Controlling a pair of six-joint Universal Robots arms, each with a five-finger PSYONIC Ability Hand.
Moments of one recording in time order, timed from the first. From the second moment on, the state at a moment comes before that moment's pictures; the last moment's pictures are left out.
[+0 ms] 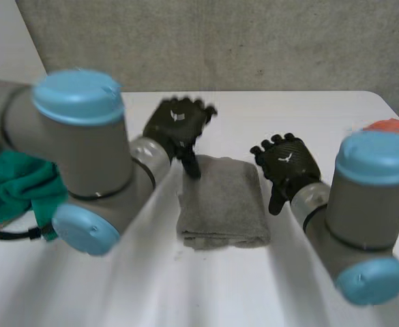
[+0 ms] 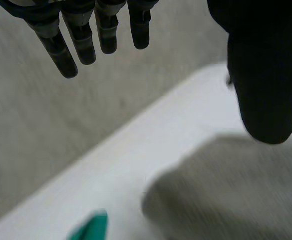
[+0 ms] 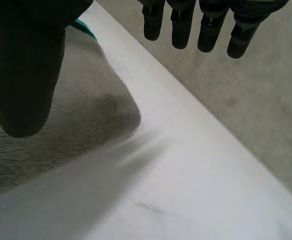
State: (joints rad) left arm 4.04 -2.10 -1.10 3.07 -1.56 3.37; right arm 2.13 -1.18 1.59 -0.16 1.64 2.71; left_hand 0.21 0.21 0.21 0.21 0.05; right_hand 0.23 0.21 0.21 0.21 0.05
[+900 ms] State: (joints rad) left arm 4.10 -2.05 -1.05 3.06 -1.05 3.34; right arm 2.24 -0.94 1.69 -0.59 1.62 2.75; left_hand 0.21 0.21 0.21 0.21 0.05; right_hand 0.35 0.36 0.36 0.35 0.18
